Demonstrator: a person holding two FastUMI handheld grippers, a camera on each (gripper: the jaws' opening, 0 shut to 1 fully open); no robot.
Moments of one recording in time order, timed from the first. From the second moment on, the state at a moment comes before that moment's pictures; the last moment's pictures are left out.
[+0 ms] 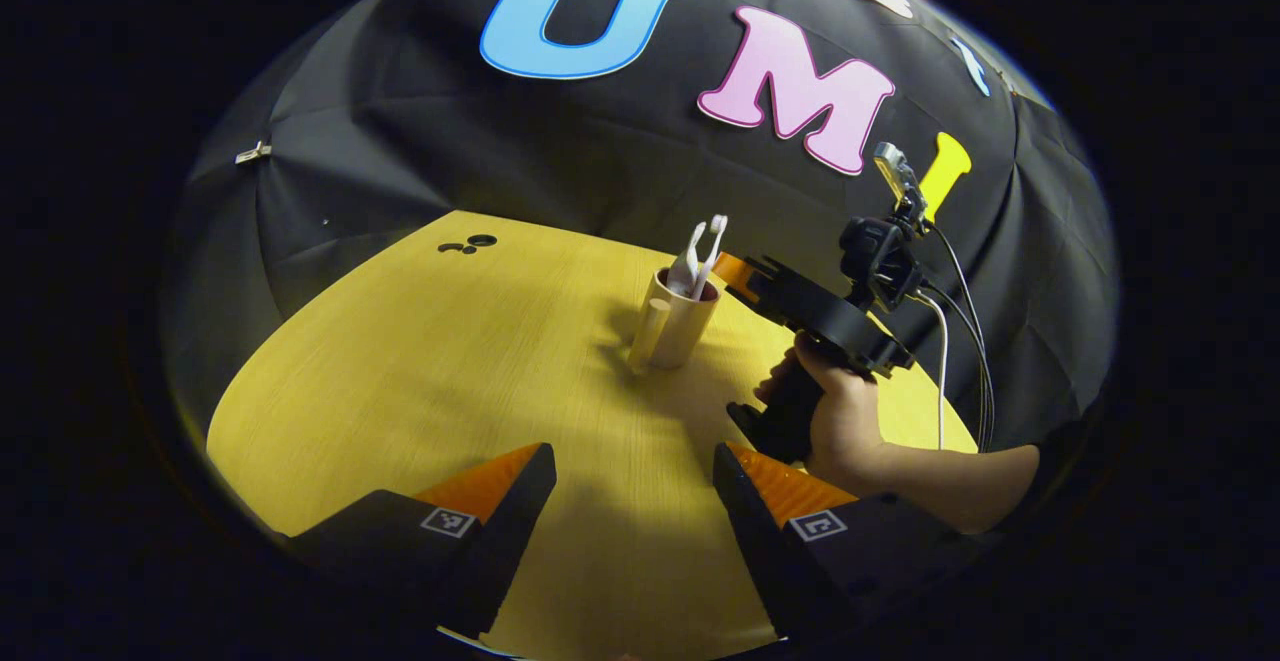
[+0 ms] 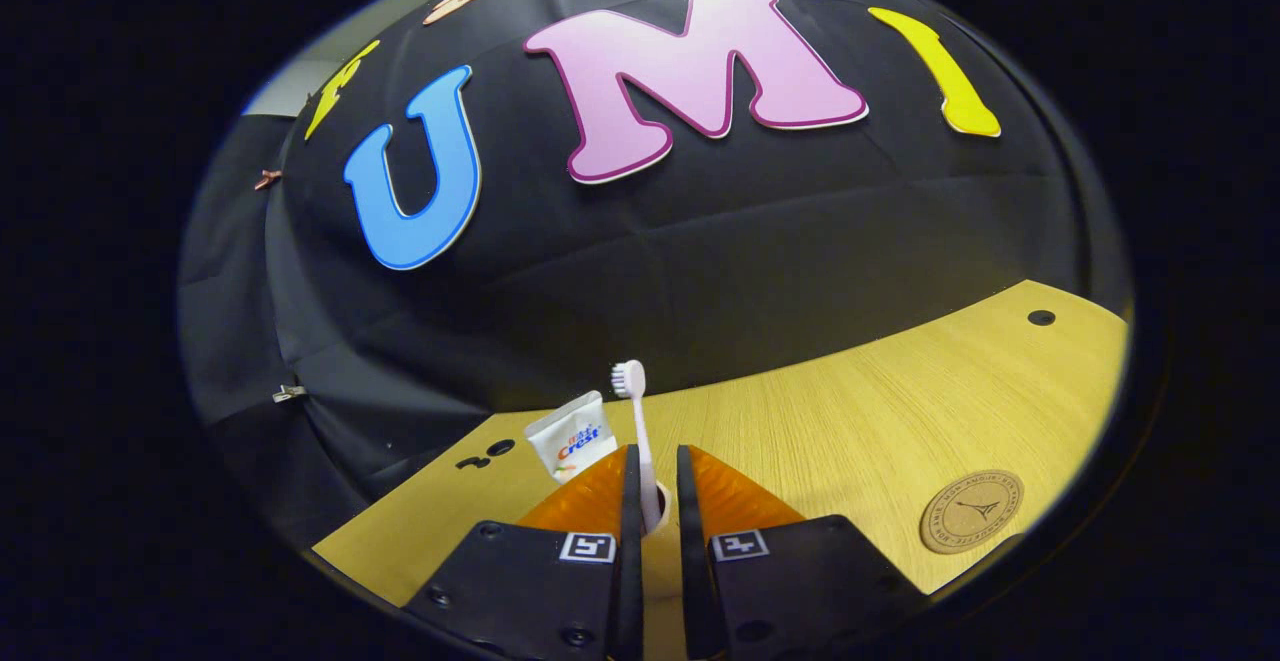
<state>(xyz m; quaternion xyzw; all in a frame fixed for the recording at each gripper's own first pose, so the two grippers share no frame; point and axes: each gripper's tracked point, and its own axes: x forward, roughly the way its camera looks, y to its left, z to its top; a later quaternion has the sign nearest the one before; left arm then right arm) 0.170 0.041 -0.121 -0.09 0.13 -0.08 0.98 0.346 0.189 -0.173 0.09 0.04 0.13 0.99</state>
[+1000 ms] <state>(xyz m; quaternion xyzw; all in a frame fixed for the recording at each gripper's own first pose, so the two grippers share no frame) 0.266 0.026 -0.115 0.01 0.22 -0.13 0.97 0.278 -0.138 -0.112 0.08 0.03 -0.09 0.99</state>
